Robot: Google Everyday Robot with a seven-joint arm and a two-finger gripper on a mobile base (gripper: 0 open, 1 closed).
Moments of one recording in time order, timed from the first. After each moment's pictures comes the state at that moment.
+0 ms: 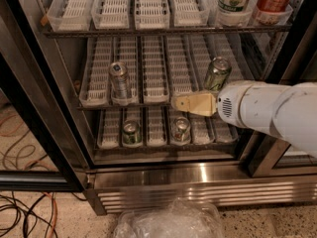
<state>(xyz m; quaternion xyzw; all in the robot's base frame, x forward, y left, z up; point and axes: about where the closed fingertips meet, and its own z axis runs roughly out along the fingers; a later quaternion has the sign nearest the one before) 0.527 -0.125 0.892 -0.14 0.85 0.13 0.49</state>
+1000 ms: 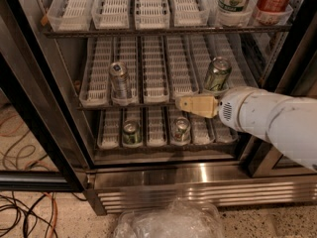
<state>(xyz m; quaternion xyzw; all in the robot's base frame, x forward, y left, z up) 0.537 -0.137 0.877 -0.11 0.85 0.12 0.51</state>
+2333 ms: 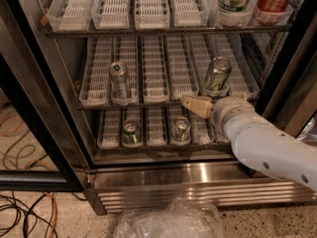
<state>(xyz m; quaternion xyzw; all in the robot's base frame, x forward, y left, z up) 0.599 -0.169 0.822 -0.05 0.80 0.05 0.59</state>
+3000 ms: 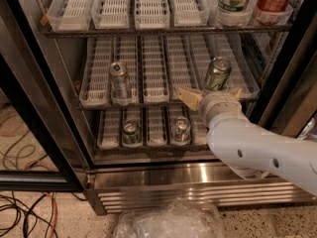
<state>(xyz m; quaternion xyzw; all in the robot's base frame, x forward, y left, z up) 0.616 -0.150 0.834 0.00 0.78 0.01 0.62</state>
